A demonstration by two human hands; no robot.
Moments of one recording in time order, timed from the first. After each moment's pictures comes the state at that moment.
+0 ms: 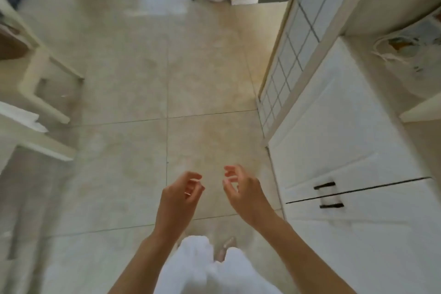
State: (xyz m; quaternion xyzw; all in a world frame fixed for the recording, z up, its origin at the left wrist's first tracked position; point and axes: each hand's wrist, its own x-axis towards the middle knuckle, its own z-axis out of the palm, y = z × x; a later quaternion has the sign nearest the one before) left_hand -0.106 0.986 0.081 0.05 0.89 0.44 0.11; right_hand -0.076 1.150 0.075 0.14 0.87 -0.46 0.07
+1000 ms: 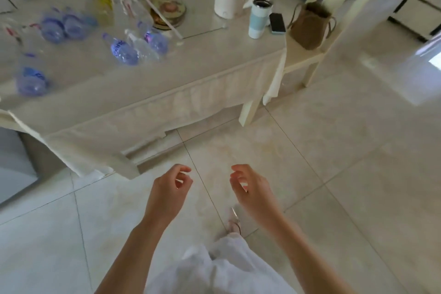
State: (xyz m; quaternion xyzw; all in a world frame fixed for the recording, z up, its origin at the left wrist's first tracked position) left_hand -0.032 0.462 0.065 -0.50 0.74 0.44 -0.12; right_hand -0.194 0.590 0.083 -0.36 0.81 -0.33 0.31
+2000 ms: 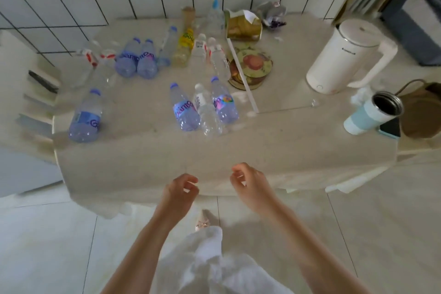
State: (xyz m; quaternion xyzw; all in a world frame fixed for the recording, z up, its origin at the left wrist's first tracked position) left_hand -0.119 0.135 0.041 -0.64 0.59 0.48 -0.11; right_hand -0.317 0.172 0.069 -0.53 0.74 -0.21 0.37
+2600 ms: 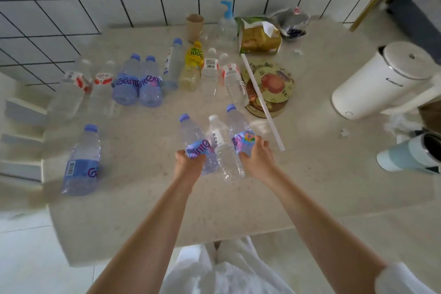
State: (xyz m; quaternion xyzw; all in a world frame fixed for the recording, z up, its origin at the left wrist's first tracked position) left_hand -0.152 -0.101 0.015 -0.74 0.36 0.54 -0.17; right_hand -0.324 -0.058 0.047 -0.41 0.83 -0.13 0.35
